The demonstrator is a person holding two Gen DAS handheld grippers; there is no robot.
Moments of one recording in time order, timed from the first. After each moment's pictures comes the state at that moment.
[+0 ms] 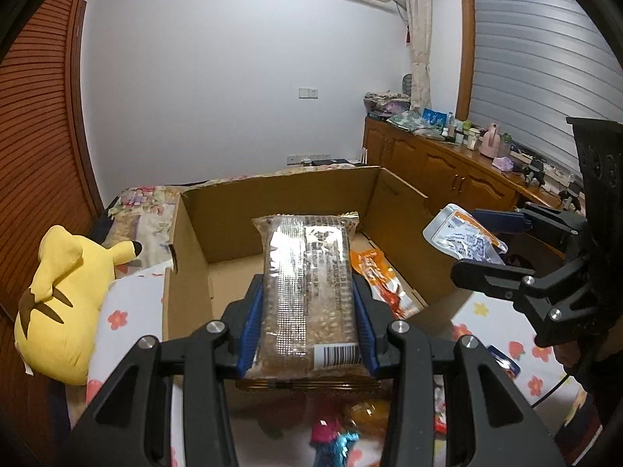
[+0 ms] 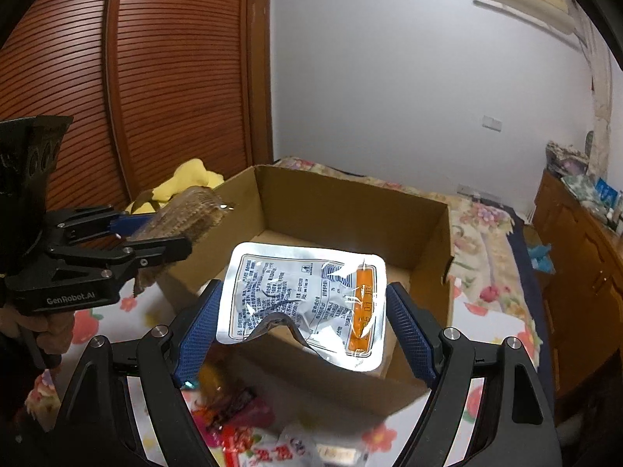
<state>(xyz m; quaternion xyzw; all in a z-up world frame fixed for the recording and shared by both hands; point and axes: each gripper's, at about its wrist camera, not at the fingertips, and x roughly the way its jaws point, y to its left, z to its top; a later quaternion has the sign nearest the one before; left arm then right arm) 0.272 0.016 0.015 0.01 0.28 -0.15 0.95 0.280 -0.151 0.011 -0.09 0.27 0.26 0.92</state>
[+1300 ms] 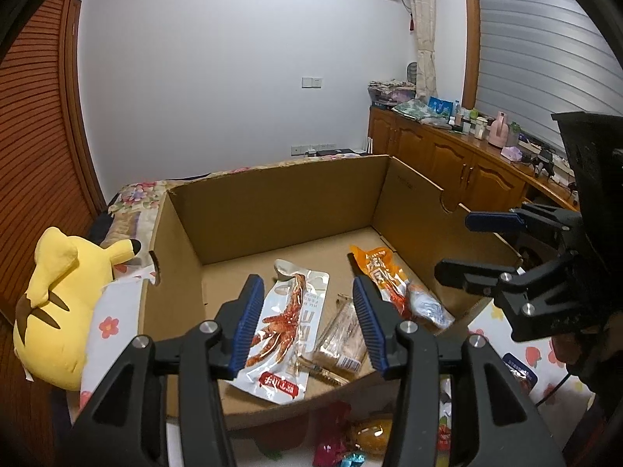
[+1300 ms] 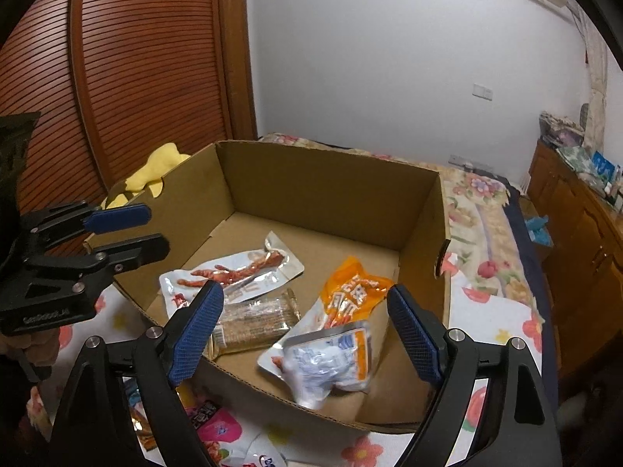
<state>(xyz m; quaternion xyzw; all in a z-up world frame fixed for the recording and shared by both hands) 0.290 -0.001 0.005 0.03 0.30 -0.15 0.94 0.320 -0.160 -0.004 -0.08 0.32 0.23 0.92</state>
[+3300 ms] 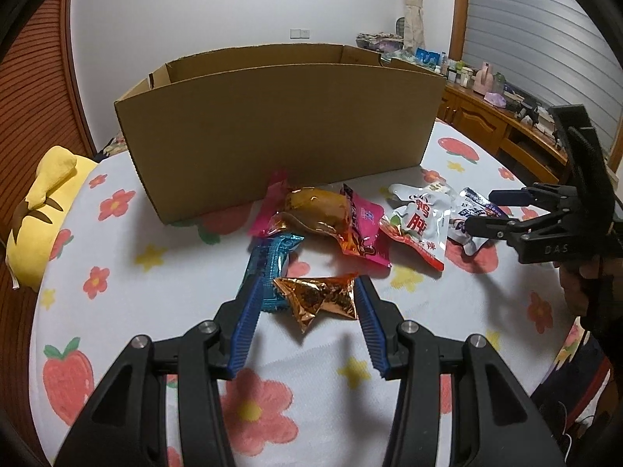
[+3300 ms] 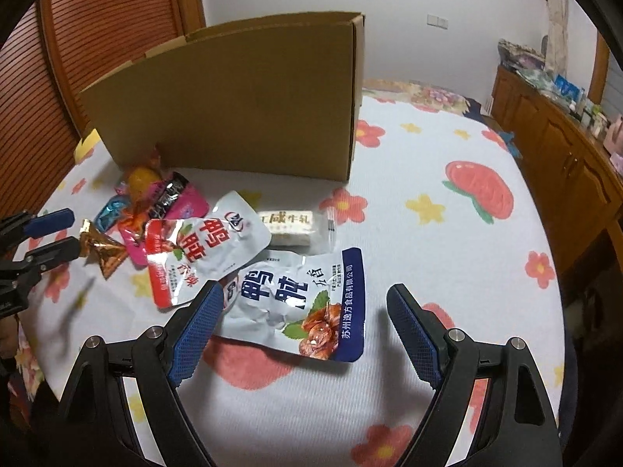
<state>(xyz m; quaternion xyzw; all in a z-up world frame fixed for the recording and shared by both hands) 0.150 -0.011 -0.090 0.04 0.38 -0.15 0.91 0.205 -0.229 -0.109 -0.06 0.42 0.15 0.89</state>
